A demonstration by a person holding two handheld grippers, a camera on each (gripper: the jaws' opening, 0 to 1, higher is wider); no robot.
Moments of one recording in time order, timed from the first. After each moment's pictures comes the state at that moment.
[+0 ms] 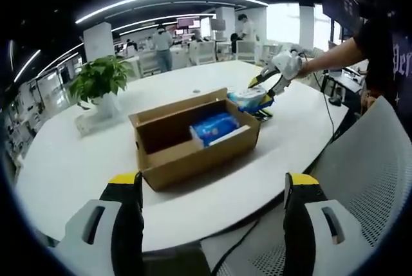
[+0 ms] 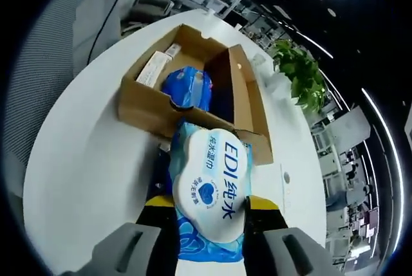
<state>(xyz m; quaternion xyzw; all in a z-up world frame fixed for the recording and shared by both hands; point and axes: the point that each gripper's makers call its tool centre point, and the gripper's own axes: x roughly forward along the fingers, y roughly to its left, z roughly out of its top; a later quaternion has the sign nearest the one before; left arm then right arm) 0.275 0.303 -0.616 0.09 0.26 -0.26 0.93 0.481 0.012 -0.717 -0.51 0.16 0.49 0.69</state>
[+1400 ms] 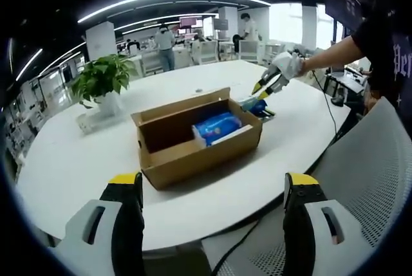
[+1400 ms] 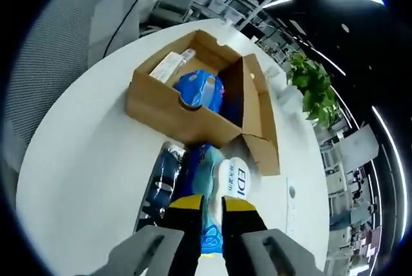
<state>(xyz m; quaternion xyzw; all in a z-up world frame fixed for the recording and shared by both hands) 0.276 0.310 -0.617 0.09 0.26 -0.25 0.93 0.485 0.018 -0.715 -0.48 0.14 0.54 0.68</state>
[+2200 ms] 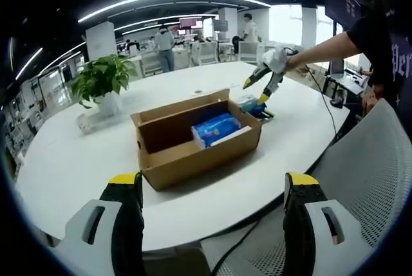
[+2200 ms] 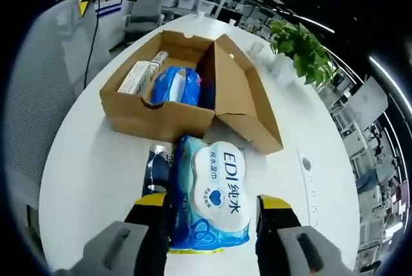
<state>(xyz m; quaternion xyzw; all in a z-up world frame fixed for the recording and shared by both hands) 0.276 0.308 -0.616 0.09 0.26 -0.25 0.93 0.505 0.013 -0.719 -0.41 0.25 0.53 0.69</state>
